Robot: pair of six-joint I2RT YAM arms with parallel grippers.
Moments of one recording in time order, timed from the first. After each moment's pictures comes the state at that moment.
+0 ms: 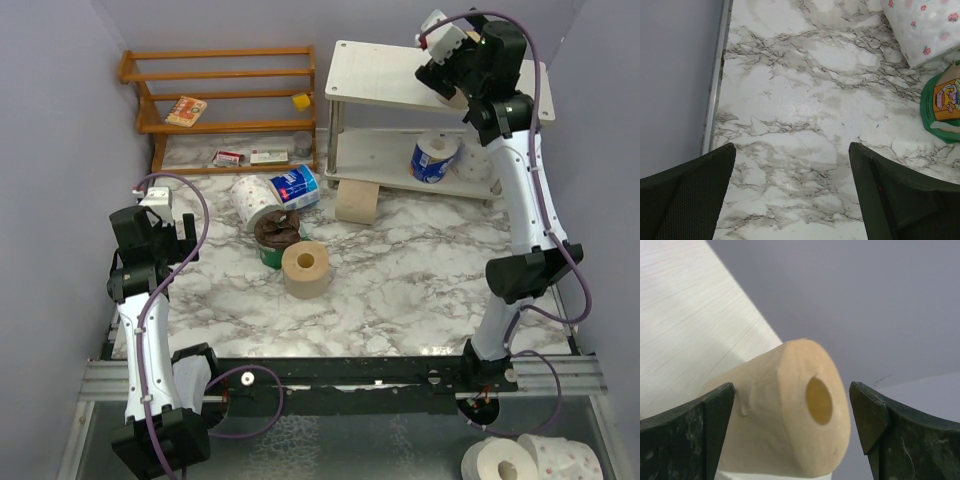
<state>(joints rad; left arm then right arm) 0.30 0.84 0.85 -0.64 0.10 0.16 0.21 1.83 2.24 -0.55 0.07 -0.92</state>
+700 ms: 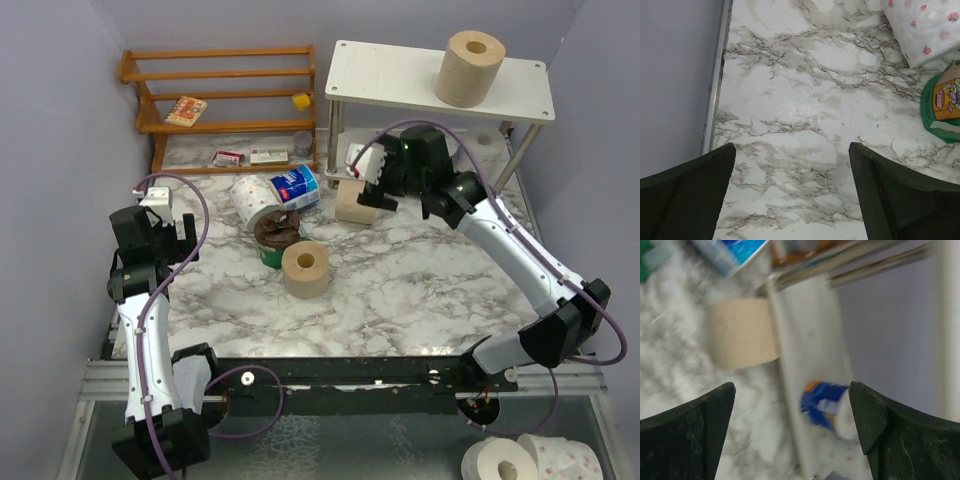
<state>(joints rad) 0.30 0.84 0.85 -0.64 0.10 0.16 0.59 1.50 1.66 -0.59 -0.02 -0.94</state>
